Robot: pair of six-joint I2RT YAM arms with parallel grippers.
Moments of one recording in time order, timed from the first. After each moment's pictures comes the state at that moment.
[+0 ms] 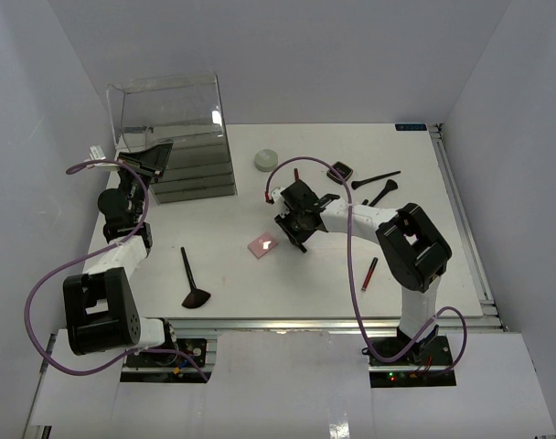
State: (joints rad) left arm 0.18 1.35 0.64 1.15 0.43 -1.31; right arm 0.76 1.91 1.25 -0.39 -0.05 -0.10
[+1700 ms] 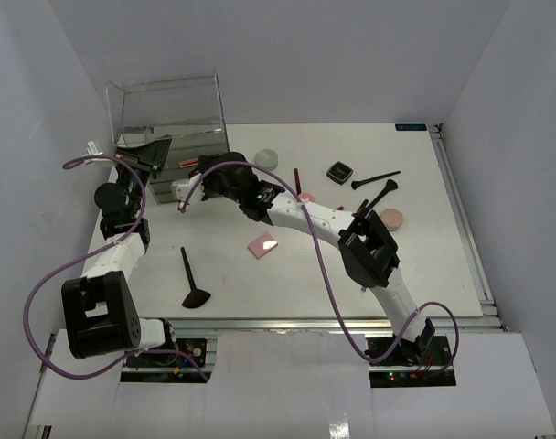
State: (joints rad) left arm 0.19 1.33 0.70 1.06 0.43 -1.32; right arm 0.98 2.22 1.92 0.17 0.00 -1.32
